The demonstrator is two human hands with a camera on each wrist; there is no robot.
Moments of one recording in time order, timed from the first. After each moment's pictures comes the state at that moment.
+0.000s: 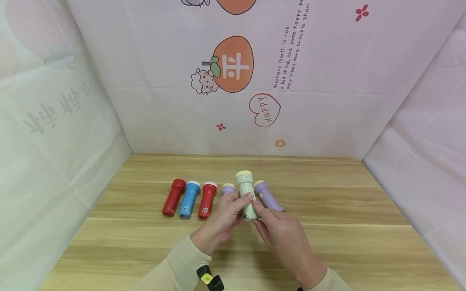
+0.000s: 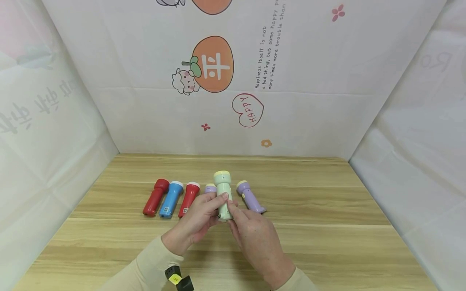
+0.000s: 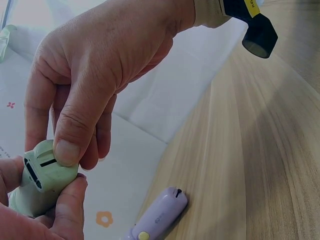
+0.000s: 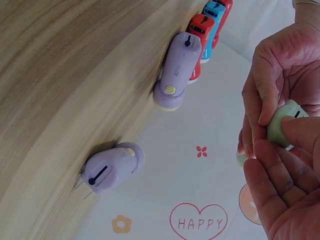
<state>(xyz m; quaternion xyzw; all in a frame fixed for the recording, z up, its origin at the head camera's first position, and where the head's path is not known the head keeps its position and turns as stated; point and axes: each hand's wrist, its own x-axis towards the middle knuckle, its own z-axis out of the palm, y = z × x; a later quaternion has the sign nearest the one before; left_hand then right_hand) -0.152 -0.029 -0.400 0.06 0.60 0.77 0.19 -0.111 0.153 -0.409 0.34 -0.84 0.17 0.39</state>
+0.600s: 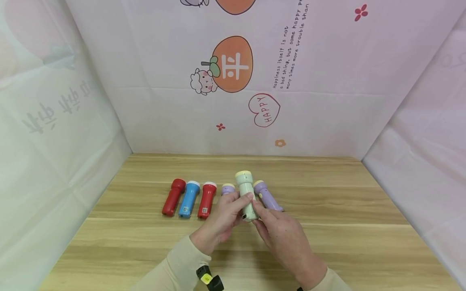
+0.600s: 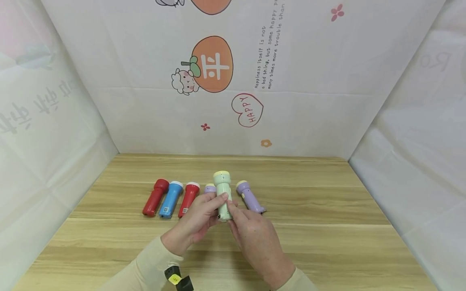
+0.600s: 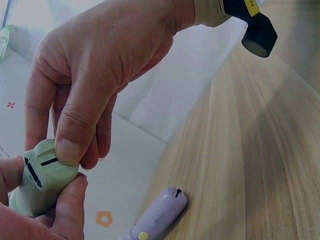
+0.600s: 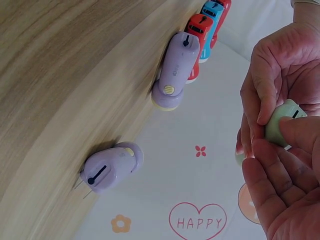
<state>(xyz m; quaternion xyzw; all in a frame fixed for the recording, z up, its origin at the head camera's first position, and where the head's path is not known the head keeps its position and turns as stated) -0.152 -0.029 -0.401 0.06 0.60 0.77 0.19 -0.111 0.154 -0.409 0.35 -0.84 0.17 0.38</state>
